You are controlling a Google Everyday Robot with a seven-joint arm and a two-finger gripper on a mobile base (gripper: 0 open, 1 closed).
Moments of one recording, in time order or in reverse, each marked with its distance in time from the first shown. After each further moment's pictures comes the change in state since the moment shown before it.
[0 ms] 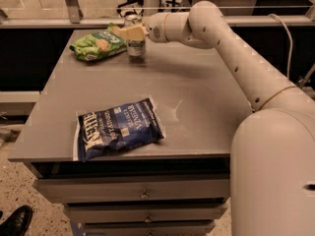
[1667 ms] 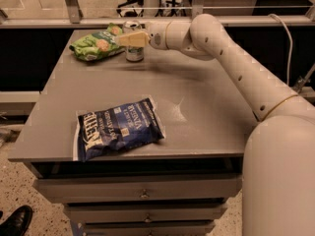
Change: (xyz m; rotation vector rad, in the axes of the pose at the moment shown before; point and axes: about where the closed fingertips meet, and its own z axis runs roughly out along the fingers) arm 0.015 -0.001 -0.003 0.024 -0.065 0.073
